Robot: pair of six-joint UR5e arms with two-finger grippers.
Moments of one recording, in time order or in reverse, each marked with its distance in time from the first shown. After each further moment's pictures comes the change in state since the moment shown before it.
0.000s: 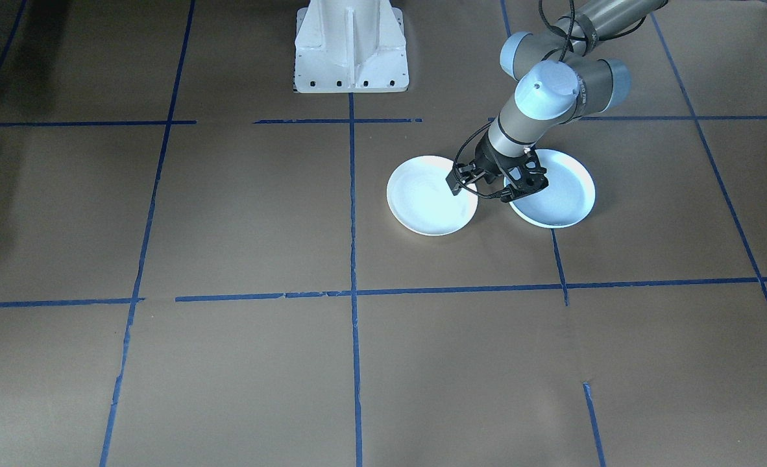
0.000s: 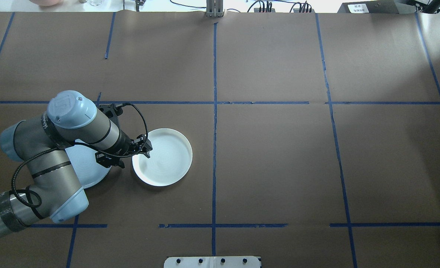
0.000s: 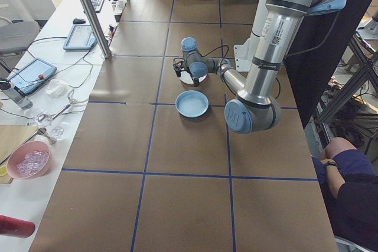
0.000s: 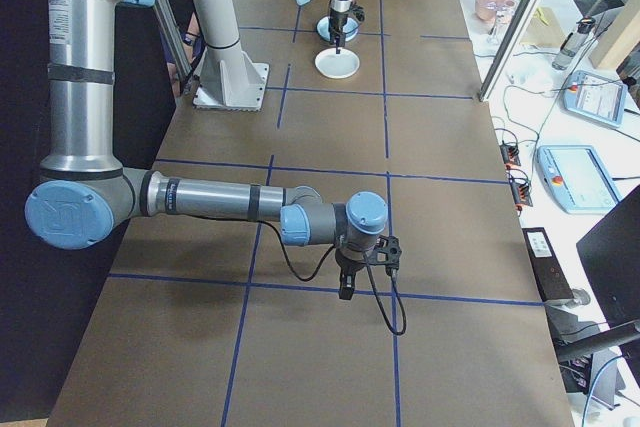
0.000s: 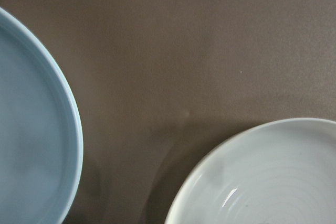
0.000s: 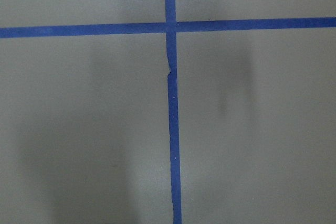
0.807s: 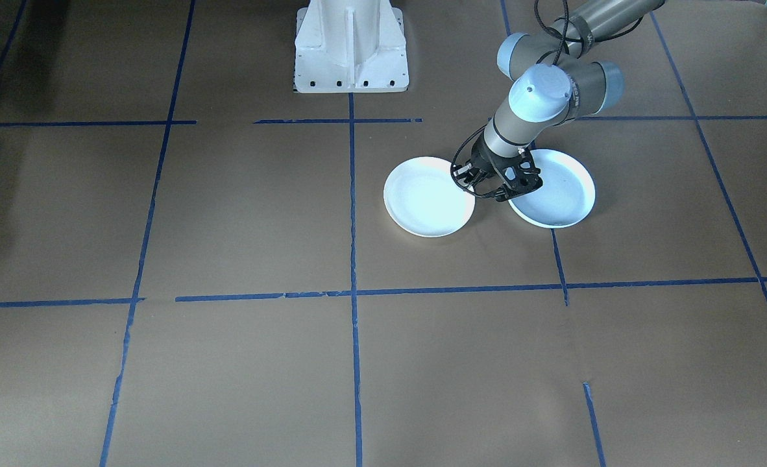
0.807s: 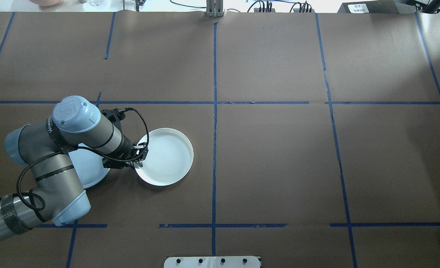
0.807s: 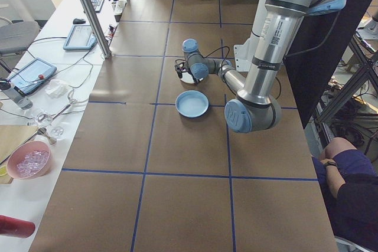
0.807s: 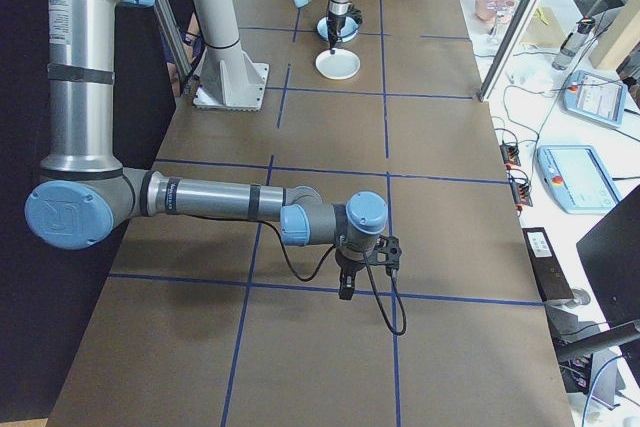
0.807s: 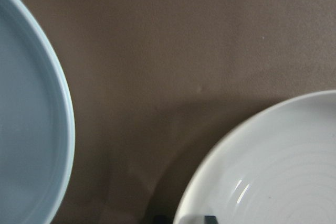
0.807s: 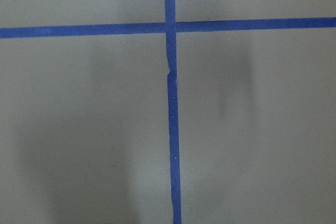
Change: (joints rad) left arm 0.012 -0.001 0.006 -0.004 0.000 0.005; right arm 0.000 0.000 0.000 0.000 0.000 0.000
